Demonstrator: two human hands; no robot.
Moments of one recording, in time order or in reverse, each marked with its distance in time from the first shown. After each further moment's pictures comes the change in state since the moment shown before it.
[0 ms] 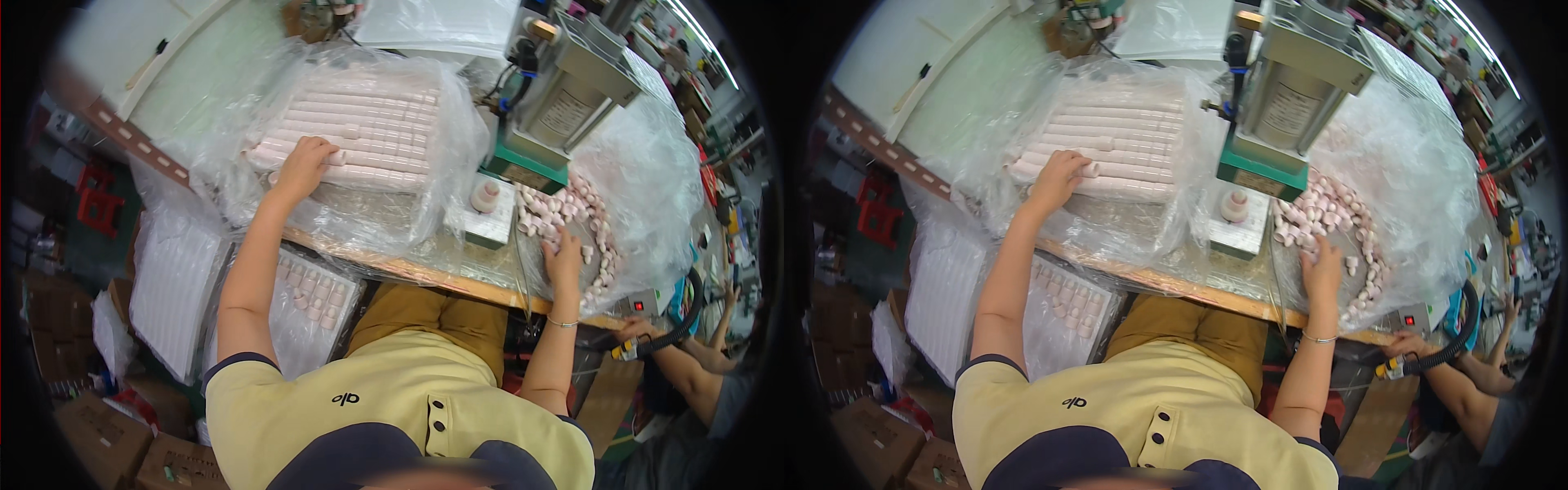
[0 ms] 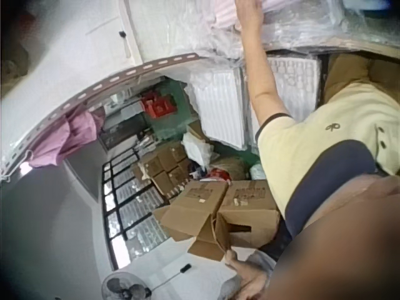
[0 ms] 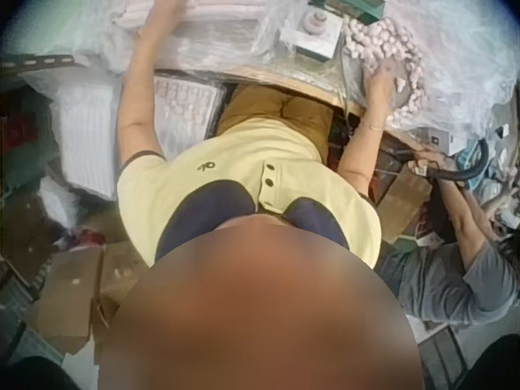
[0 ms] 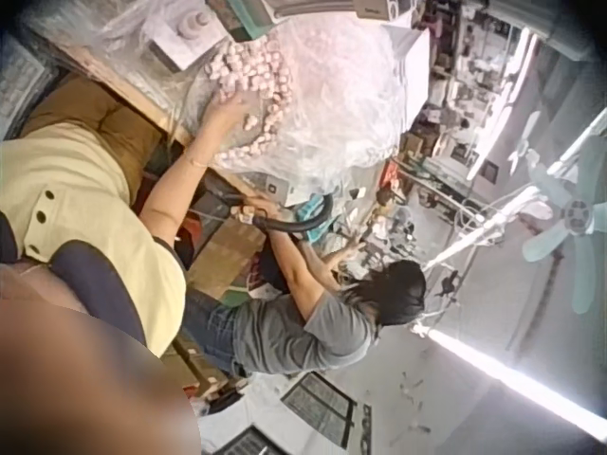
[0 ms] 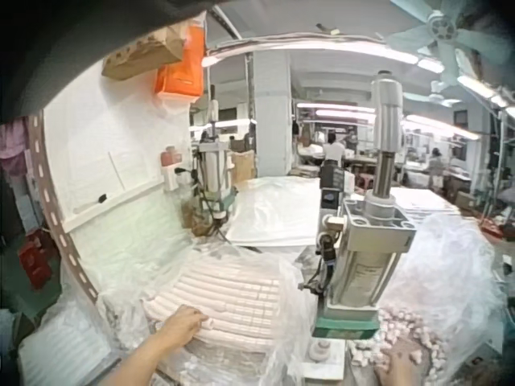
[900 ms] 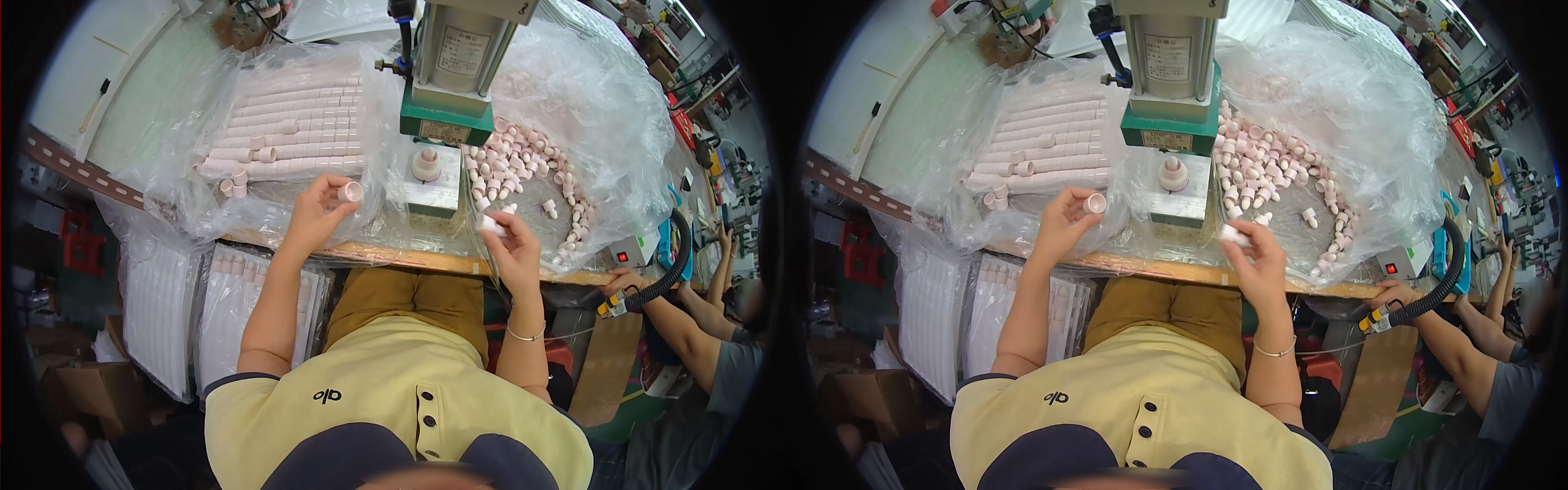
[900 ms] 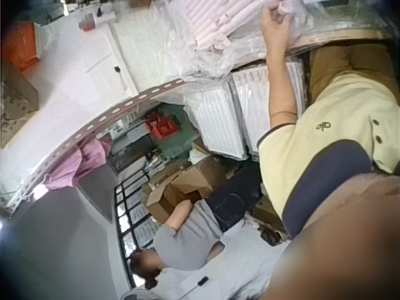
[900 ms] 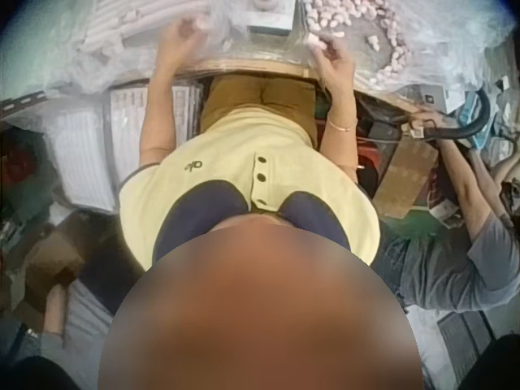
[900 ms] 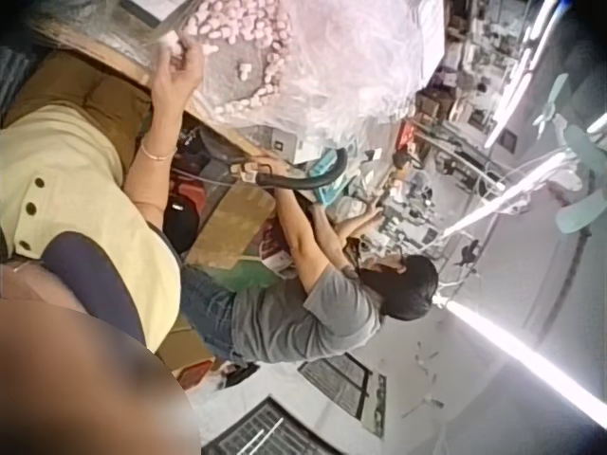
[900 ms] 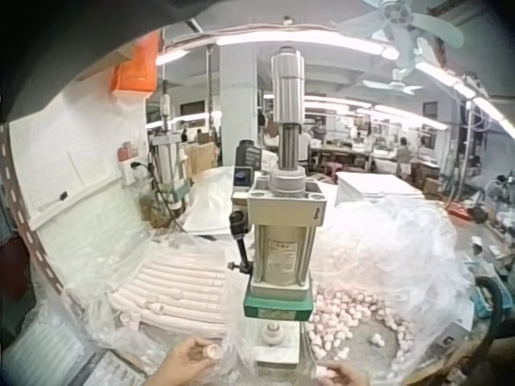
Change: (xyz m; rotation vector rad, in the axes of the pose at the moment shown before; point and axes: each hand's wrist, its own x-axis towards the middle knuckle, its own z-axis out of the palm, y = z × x) left_hand -0.036 0.143 0.060 -0.934 -0.190 -0.340; right_hand -0.059 -0.075 -0.052 1.078 -0.121 0.114
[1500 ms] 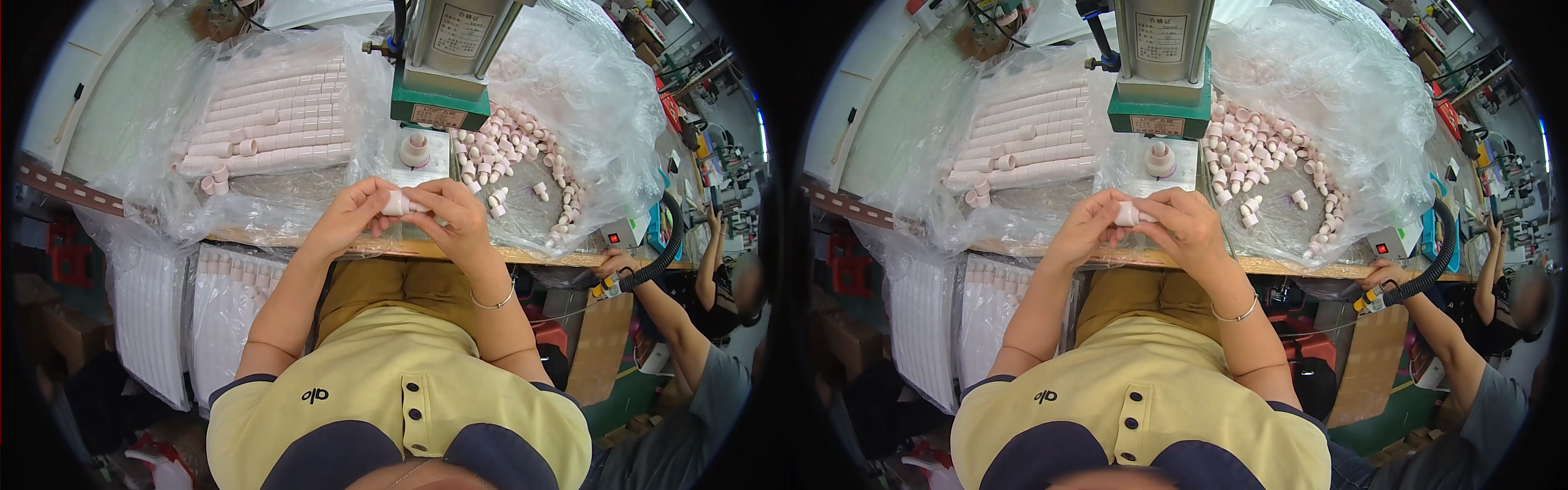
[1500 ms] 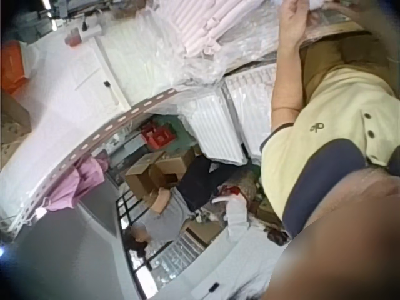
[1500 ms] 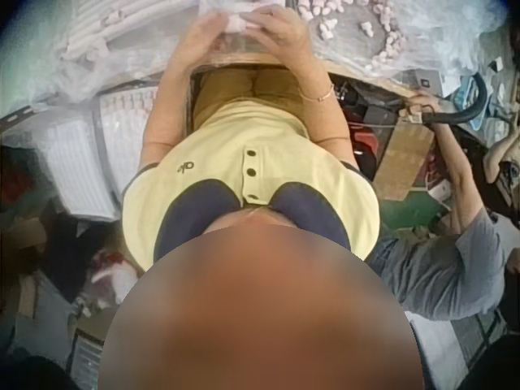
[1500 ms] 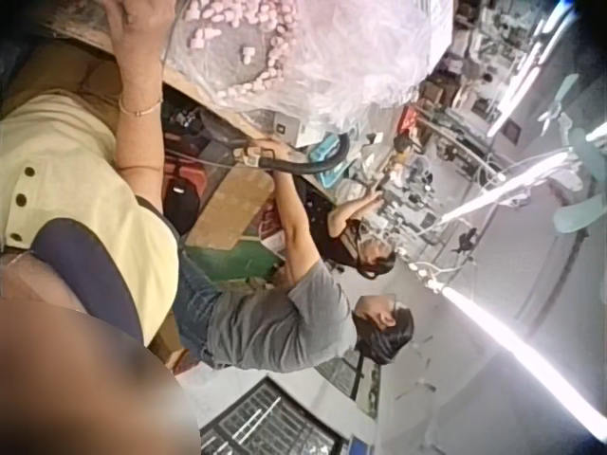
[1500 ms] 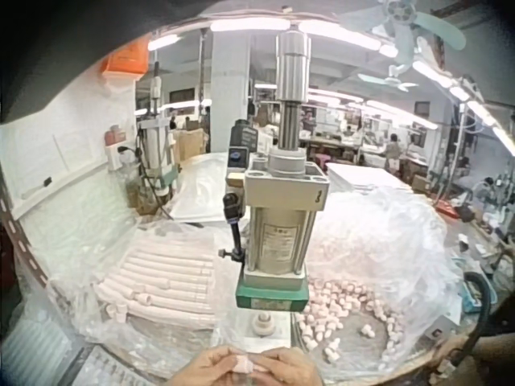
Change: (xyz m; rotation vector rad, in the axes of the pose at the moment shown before) left_hand -0.001 0.030 0.047 -0.600 -0.395 -0.193; right_hand 0.026 -0.037 0.067 -0.415 -0.207 -0.710
